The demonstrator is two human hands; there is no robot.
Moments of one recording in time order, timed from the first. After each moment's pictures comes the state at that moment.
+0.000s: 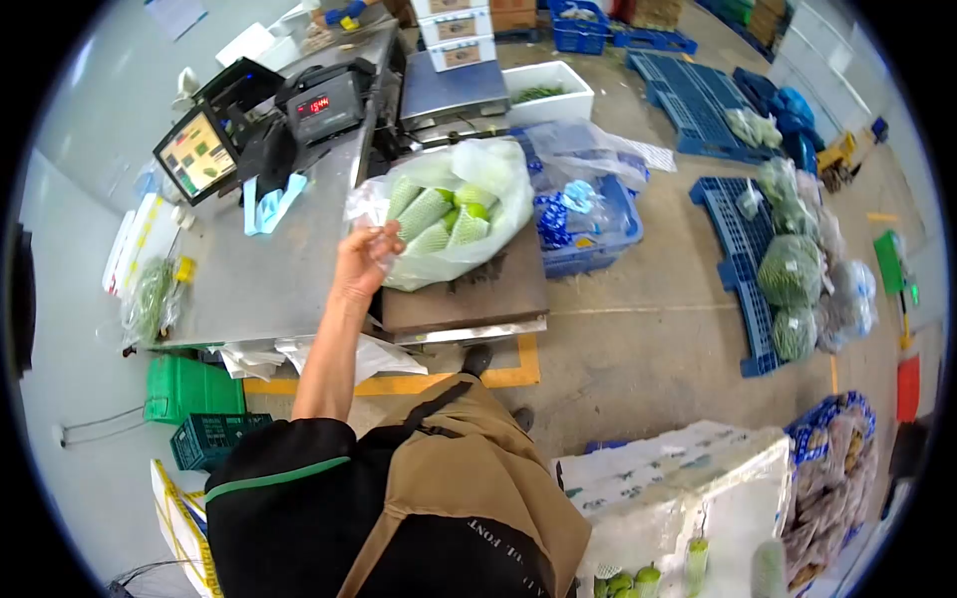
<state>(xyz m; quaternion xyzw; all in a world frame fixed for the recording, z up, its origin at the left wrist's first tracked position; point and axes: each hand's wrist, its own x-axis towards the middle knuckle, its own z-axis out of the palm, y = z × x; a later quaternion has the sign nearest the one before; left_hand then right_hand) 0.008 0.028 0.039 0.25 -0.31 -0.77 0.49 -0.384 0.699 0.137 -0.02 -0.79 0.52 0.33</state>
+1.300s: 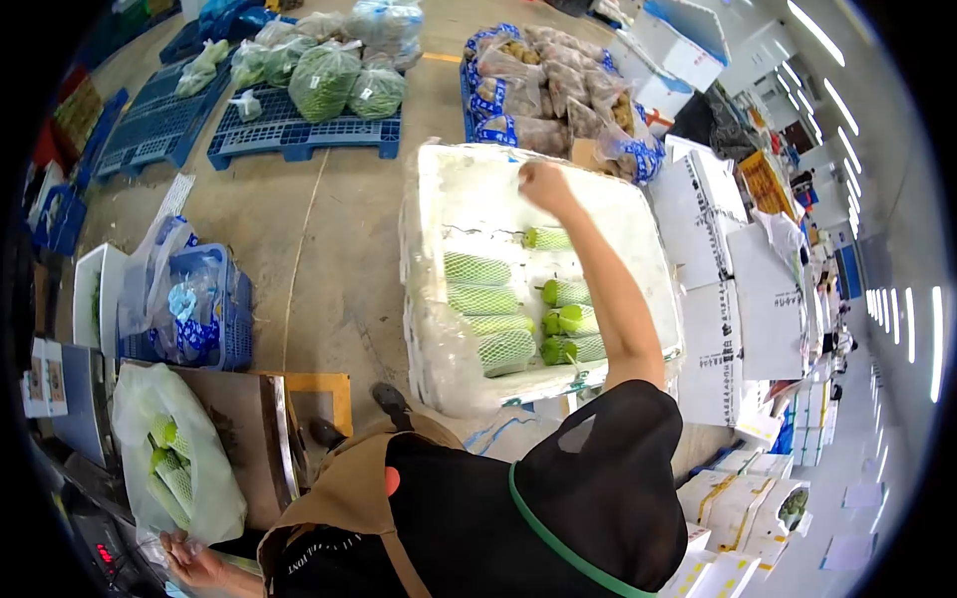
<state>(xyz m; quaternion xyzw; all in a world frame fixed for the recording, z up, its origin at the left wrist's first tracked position) 0.043 -0.031 0.015 0.07 -0.29 -0.90 0.33 -0.467 0.667 0.054 0.04 -0.99 0.12 0.04</state>
